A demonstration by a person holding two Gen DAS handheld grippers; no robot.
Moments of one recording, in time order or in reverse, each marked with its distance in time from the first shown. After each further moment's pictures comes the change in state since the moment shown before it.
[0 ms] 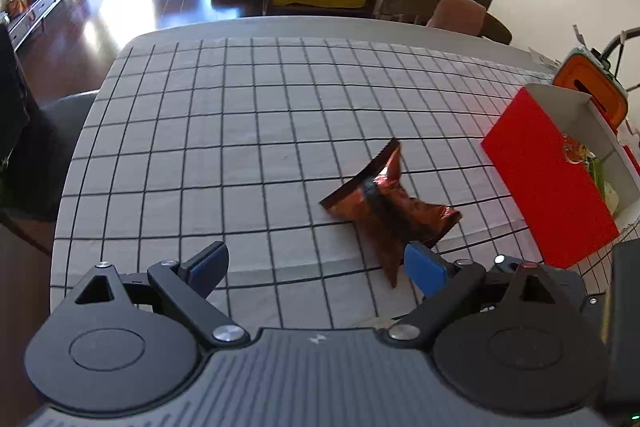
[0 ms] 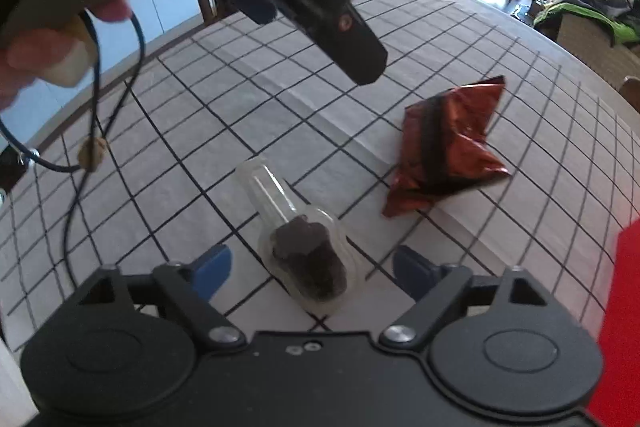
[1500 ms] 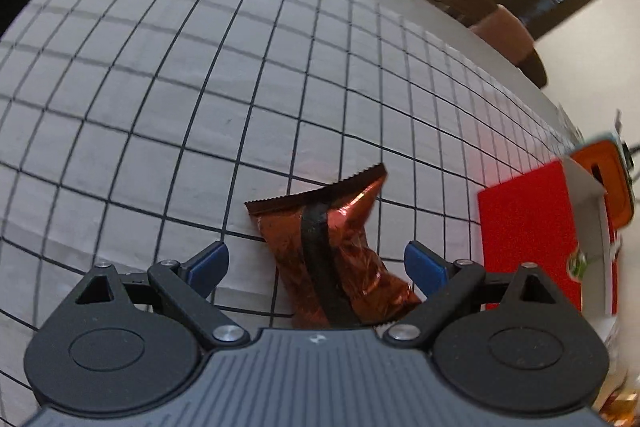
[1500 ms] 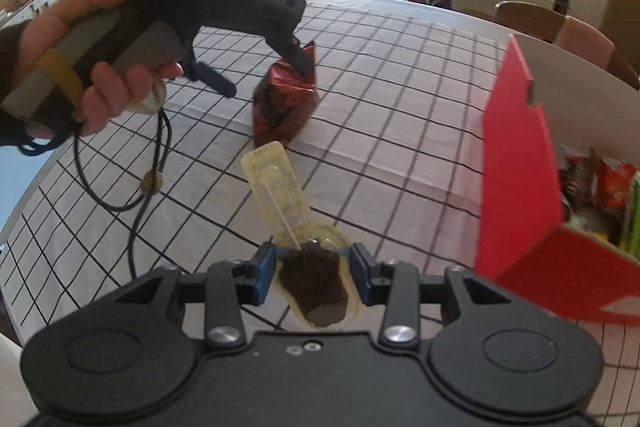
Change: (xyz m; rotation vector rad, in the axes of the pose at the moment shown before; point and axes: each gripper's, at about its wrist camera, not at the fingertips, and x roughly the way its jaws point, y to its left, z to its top) left arm 0.096 -0.015 0.033 -0.394 0.172 -0.108; right arm -0.099 -0.051 -0.085 0.339 -0.105 -0.137
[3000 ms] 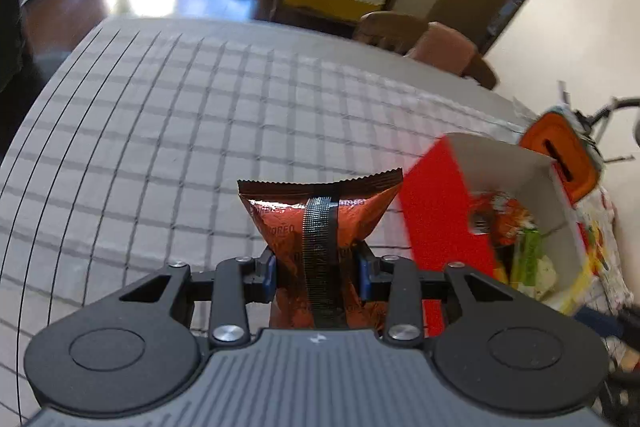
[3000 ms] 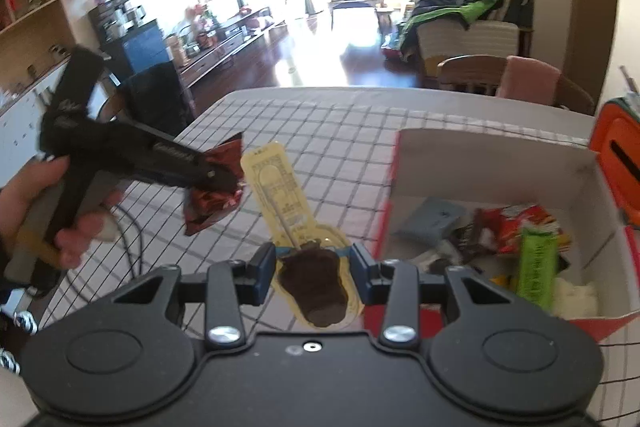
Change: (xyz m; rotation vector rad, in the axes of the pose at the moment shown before) left arm -0.087 -0.102 -0.061 0.209 -0.201 0.042; right arm -0.115 -0.086 0.032 0.128 -0.190 0.023
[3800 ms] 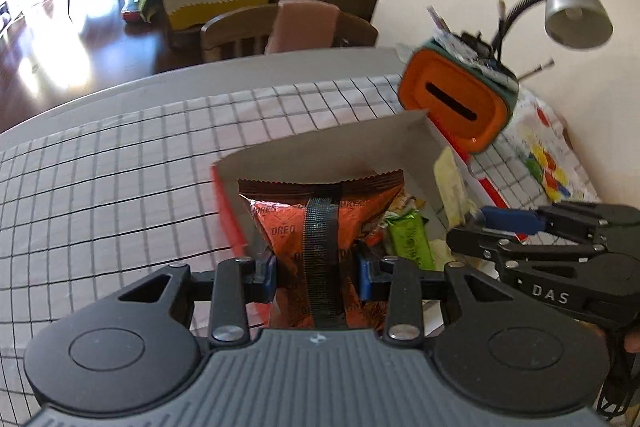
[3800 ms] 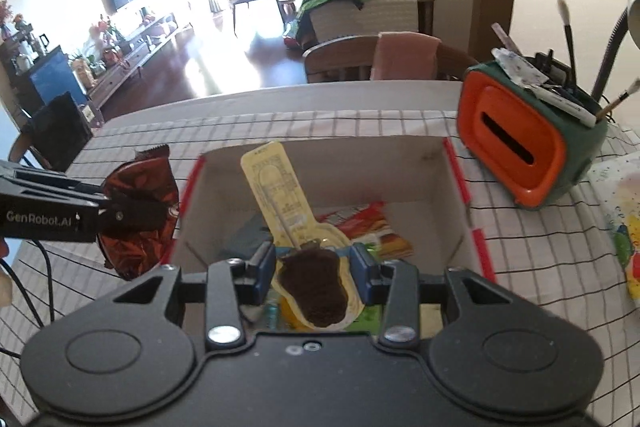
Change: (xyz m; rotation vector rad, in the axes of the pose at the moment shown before) left arm 0.035 -0.195 0.016 0.348 0.057 -0.073; right arm 0.002 -0.143 0.013 0.141 0.044 -0.219
